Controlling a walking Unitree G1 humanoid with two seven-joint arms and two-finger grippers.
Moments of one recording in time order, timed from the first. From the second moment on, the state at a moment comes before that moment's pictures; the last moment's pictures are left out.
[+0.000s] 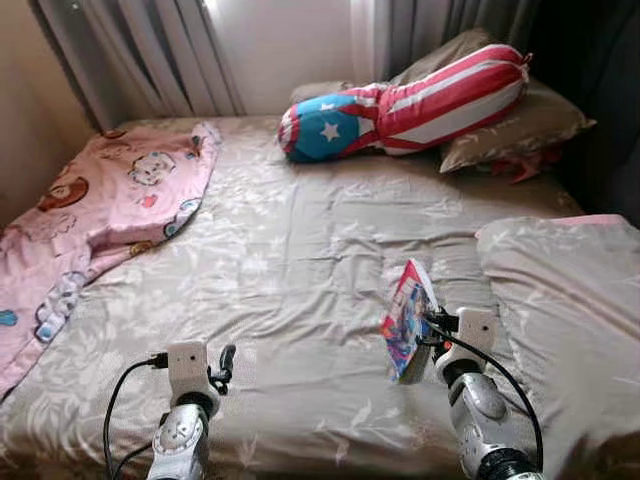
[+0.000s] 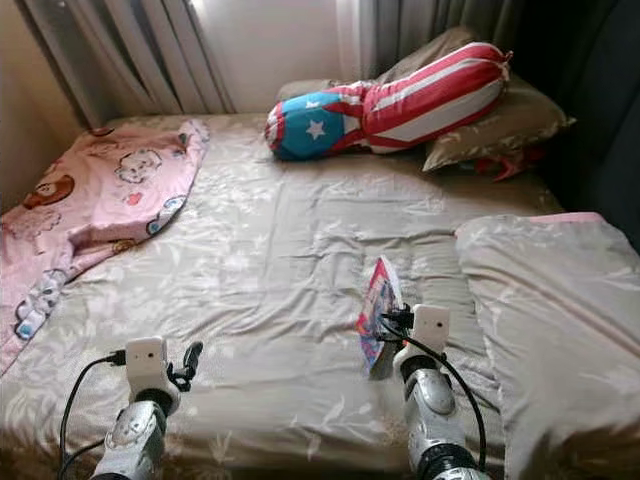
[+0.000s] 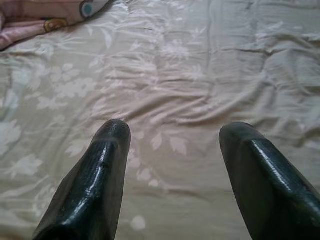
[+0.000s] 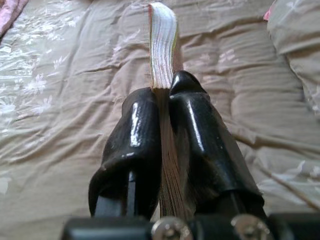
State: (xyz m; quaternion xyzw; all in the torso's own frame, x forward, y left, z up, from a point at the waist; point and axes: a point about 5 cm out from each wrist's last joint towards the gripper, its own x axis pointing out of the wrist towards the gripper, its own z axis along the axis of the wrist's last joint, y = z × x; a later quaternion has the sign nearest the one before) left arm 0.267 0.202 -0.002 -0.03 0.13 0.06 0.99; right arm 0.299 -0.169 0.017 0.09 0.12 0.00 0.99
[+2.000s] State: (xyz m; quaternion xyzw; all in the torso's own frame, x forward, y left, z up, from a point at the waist) left arm 0.250 0.239 0.011 0.04 0.11 0.03 0.99; right arm 0.280 -0.213 -0.013 0.36 0.21 -0.17 0.89
